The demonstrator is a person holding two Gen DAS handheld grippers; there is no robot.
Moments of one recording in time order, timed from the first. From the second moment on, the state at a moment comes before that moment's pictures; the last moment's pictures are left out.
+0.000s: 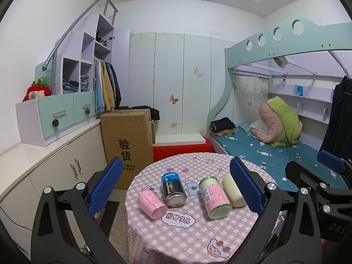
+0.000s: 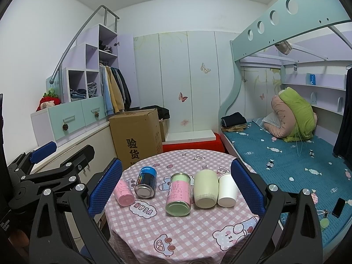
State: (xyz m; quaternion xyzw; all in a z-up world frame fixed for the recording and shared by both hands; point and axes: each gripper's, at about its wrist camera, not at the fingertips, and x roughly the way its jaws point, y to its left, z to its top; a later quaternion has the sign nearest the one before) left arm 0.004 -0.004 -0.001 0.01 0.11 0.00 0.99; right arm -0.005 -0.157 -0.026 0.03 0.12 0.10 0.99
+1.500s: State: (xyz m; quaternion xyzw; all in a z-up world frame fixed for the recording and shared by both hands) left arm 0.230 0.035 -0.127 -0.07 0.39 -0.02 0.92; right arm 0.188 -0.134 -0.113 0.05 0.30 0.11 0.94
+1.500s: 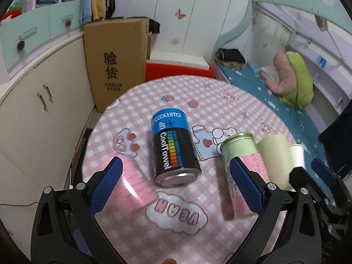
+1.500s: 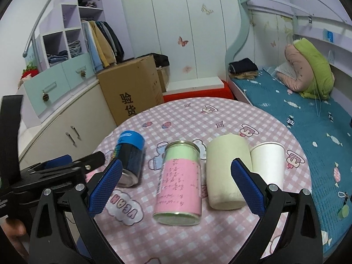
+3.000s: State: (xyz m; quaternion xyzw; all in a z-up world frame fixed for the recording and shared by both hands) left arm 0.271 0.016 -0.193 -0.07 0.46 -0.04 0.88; right arm 0.167 -0.164 -0.125 0.07 0.32 0.08 0.94
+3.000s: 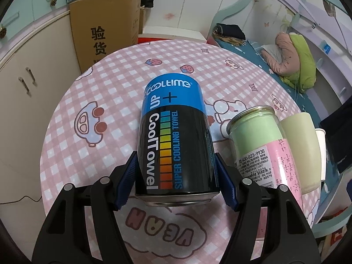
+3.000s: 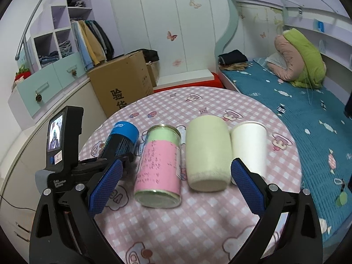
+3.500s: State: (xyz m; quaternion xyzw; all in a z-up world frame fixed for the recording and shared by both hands) left arm 0.209 0.017 -0.188 -0.07 0.45 -0.06 0.89; right arm 0.138 -0.162 -0.123 0.06 0.32 0.08 0.94
